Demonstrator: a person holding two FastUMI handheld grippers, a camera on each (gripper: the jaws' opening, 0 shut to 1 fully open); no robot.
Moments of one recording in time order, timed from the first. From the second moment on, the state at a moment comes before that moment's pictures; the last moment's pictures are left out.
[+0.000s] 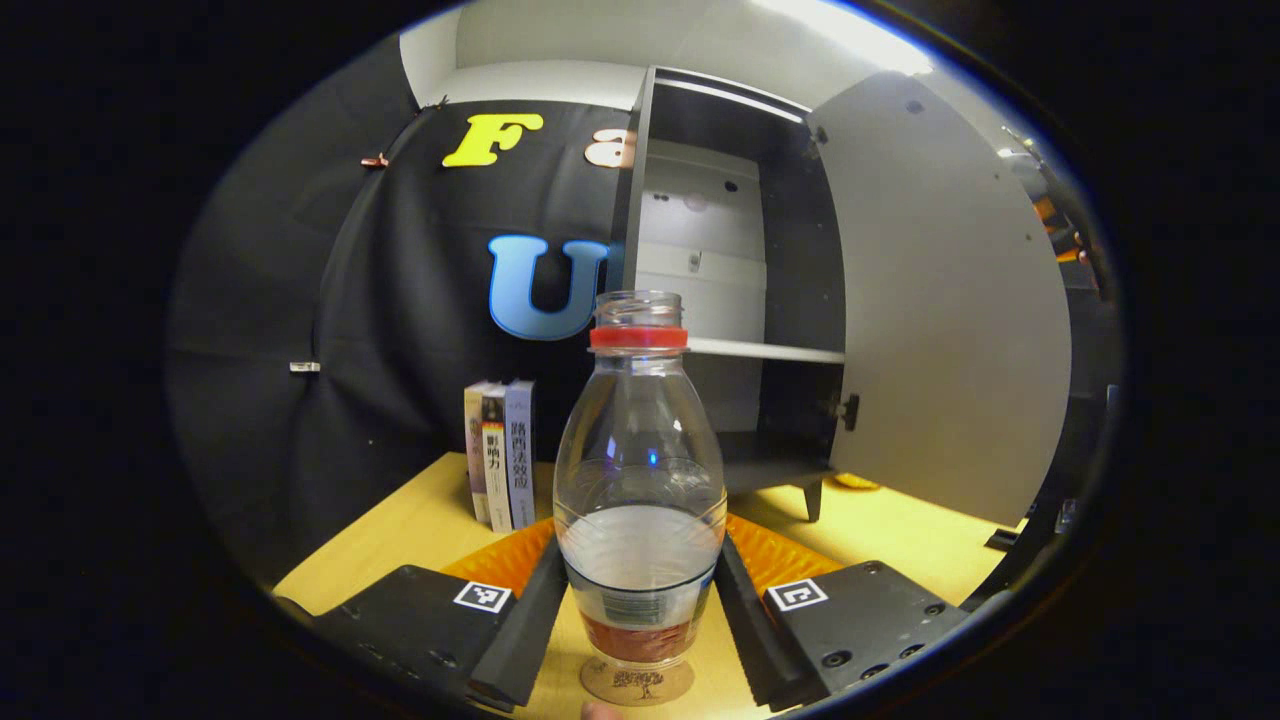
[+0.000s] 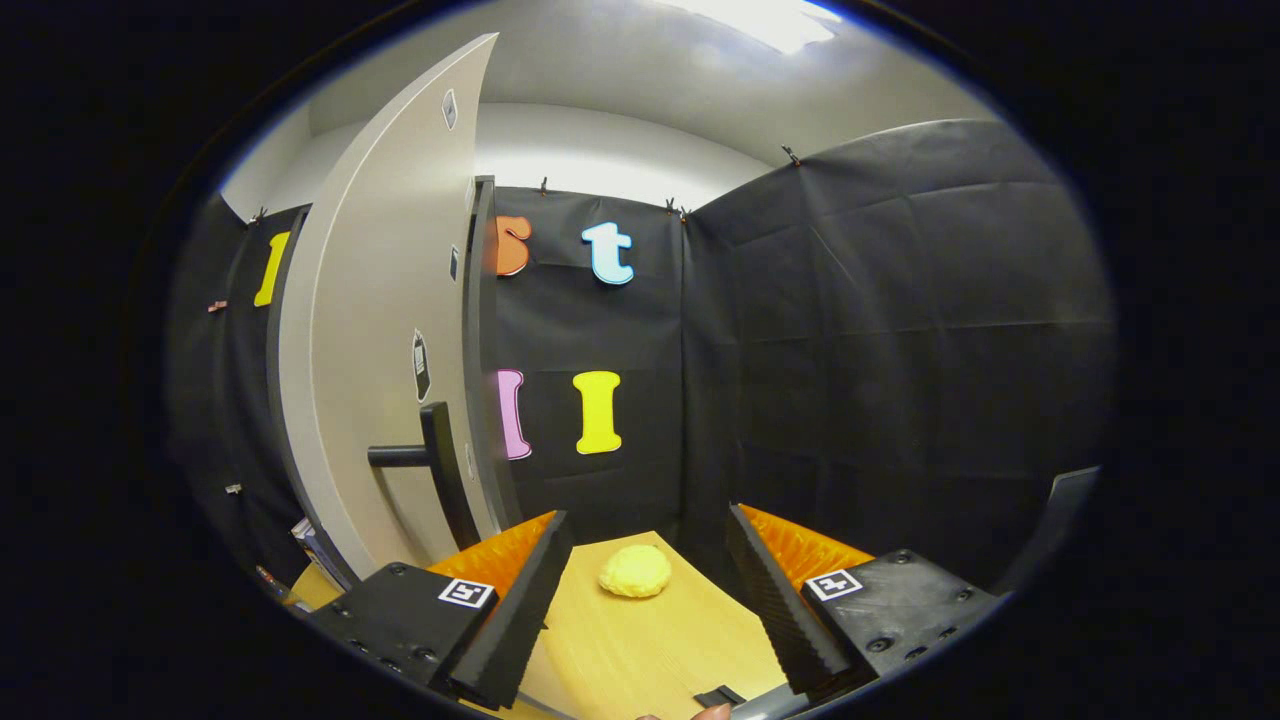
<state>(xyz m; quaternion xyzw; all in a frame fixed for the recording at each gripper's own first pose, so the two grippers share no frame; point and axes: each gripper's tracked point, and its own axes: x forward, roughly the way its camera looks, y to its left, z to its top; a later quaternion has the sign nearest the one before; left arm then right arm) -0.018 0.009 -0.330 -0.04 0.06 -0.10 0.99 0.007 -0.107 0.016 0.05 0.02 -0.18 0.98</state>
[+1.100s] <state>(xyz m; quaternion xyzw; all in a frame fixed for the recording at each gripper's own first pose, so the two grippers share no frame) -0.020 -0.010 -0.403 0.01 0.08 -0.13 0.99 0.002 -0.105 0.015 0.04 0.04 -0.19 0.98</state>
